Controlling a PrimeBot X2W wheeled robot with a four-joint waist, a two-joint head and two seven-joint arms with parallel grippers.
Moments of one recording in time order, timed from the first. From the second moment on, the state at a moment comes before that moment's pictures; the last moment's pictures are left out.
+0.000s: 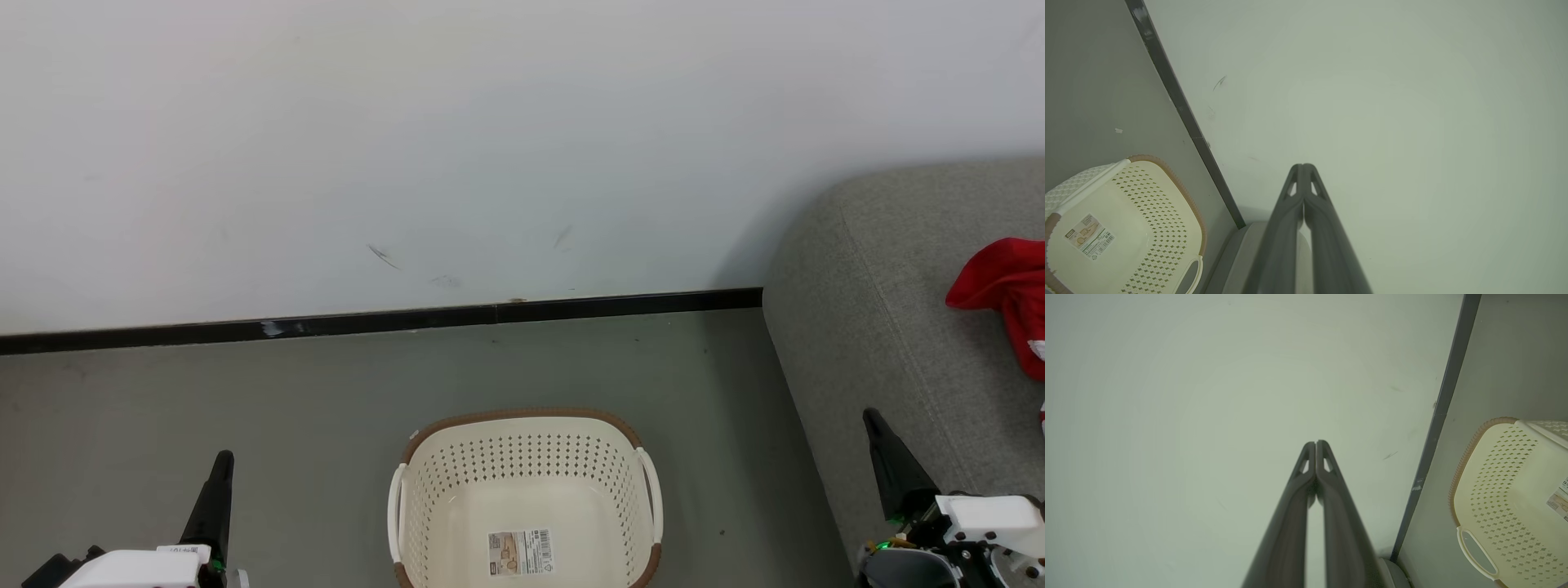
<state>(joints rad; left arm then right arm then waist) -0.06 0.03 0.08 0.28 -1.60 -0.12 0.11 -0.05 -0.11 -0.02 0.26 1.70 0.13 0.01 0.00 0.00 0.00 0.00</state>
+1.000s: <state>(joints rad) -0.06 0.03 0.08 0.28 -1.60 -0.12 0.11 -0.05 -0.11 -0.03 0.26 1.70 0.13 0.02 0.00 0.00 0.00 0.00</state>
